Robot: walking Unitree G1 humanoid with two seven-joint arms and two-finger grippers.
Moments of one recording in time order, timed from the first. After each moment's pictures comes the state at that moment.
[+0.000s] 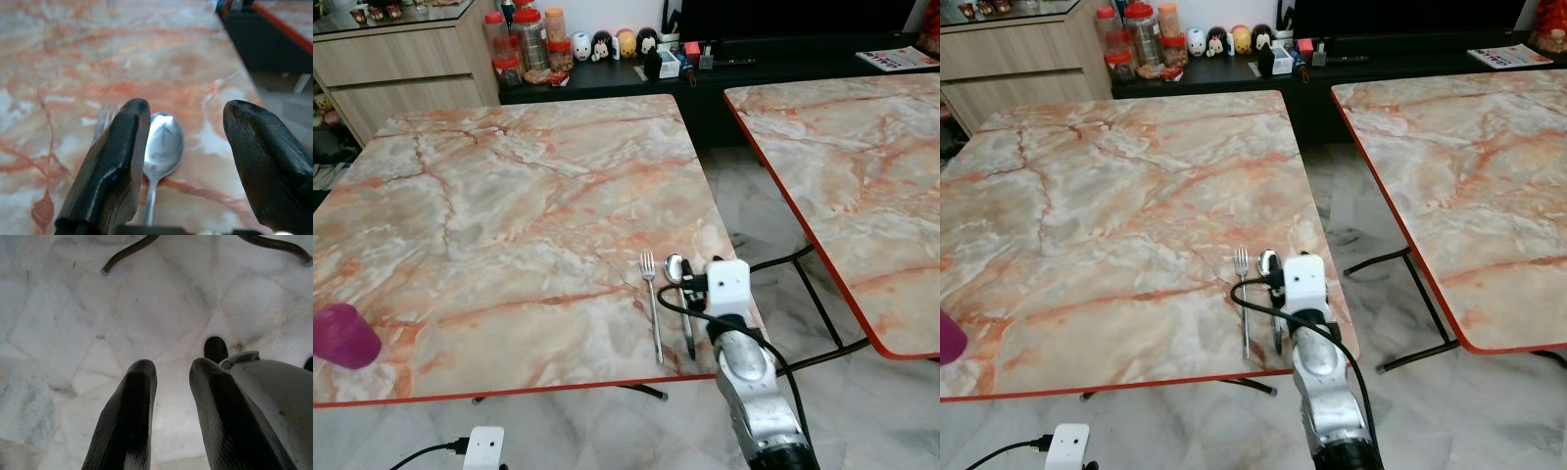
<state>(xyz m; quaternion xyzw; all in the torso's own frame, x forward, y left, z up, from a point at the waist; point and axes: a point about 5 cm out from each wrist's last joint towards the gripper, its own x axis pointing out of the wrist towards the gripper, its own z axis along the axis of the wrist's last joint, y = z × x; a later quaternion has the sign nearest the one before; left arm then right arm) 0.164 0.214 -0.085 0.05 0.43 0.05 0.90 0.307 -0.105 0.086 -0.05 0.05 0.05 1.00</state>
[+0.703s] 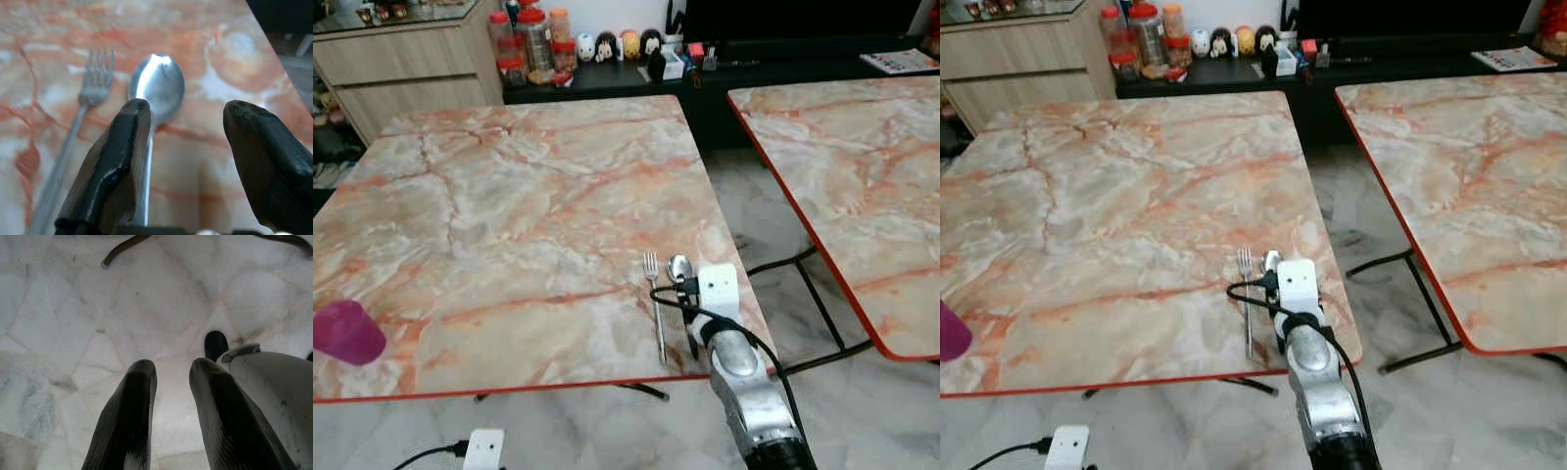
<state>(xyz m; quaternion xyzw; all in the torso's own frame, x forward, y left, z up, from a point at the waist) 0.160 0.214 -0.087 0.05 0.44 0.05 0.89 0.299 -0.111 0.066 -0.05 0.12 0.04 0.99</state>
